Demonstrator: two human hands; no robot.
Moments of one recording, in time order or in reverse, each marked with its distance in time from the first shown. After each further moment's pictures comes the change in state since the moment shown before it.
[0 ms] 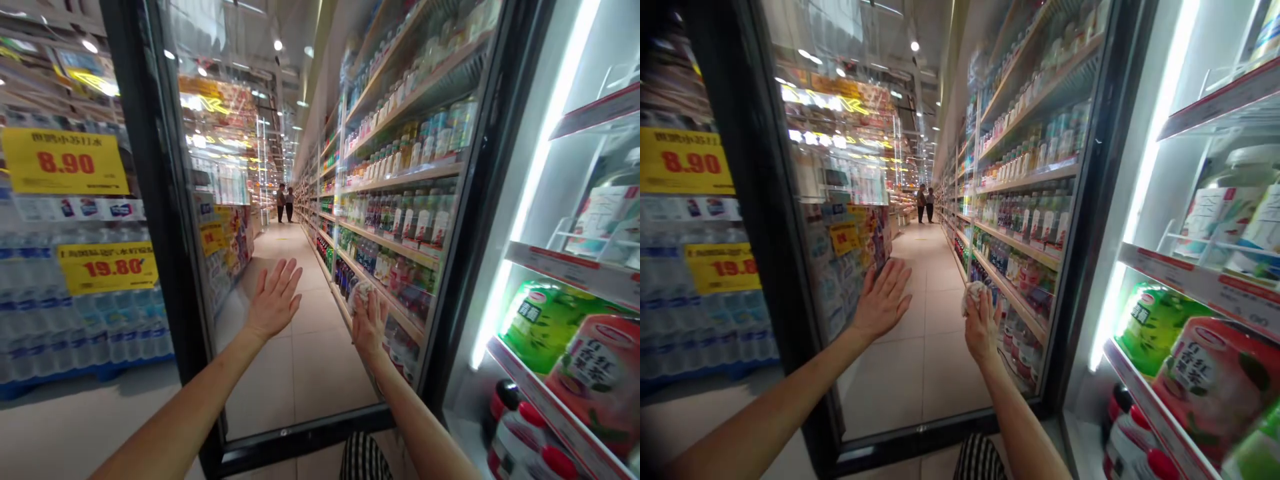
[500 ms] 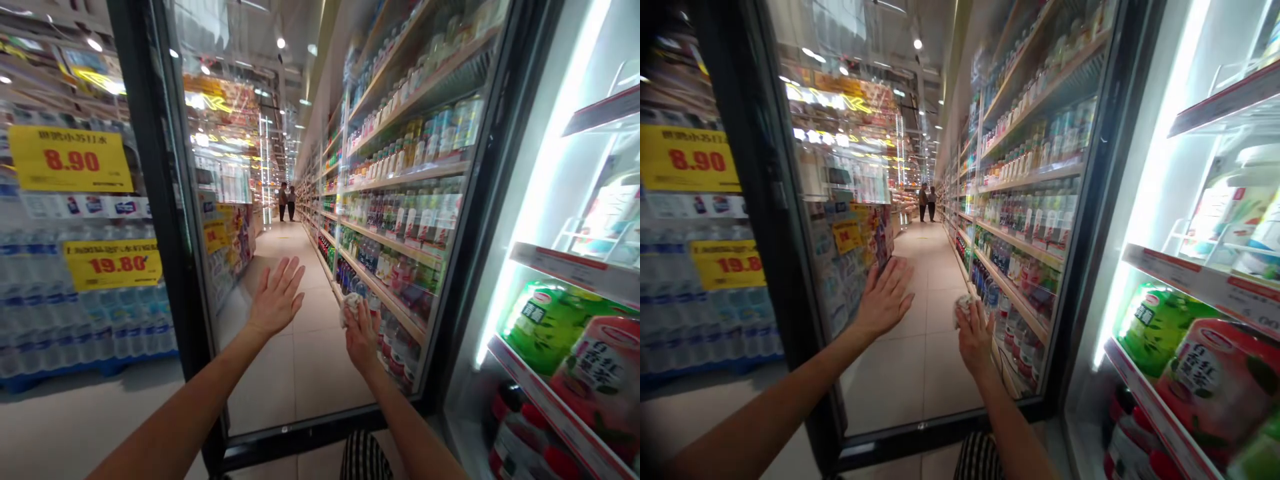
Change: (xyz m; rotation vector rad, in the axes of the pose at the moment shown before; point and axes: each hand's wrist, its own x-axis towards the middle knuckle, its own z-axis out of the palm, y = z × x) left_hand 0.000 0.000 -0.001 0.009 -0.016 0.006; right_hand -0.026 -0.019 -0.003 0.076 -0.088 -0.008
